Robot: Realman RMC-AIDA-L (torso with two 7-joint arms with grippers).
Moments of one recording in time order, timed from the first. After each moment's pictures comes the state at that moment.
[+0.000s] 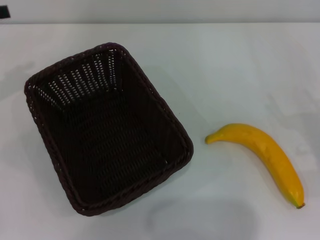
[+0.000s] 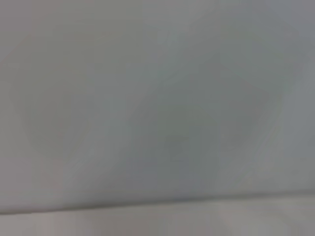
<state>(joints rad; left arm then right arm) -0.56 -1.72 0.65 0.74 -1.22 -1.44 1.06 0.26 2.02 1.97 0.12 -0.37 1.50 -2.46</state>
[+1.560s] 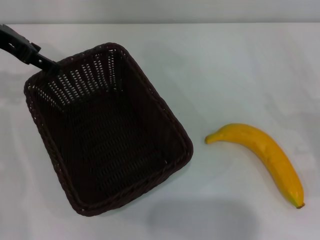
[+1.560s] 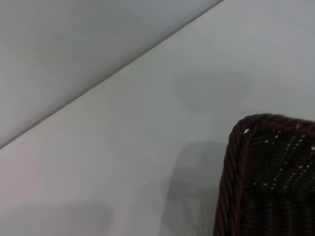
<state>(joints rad) -0.91 -1.82 0.78 0.78 -0.51 -1.51 1.09 0.27 2.02 1.97 0.12 -0.37 1.50 -2.44</state>
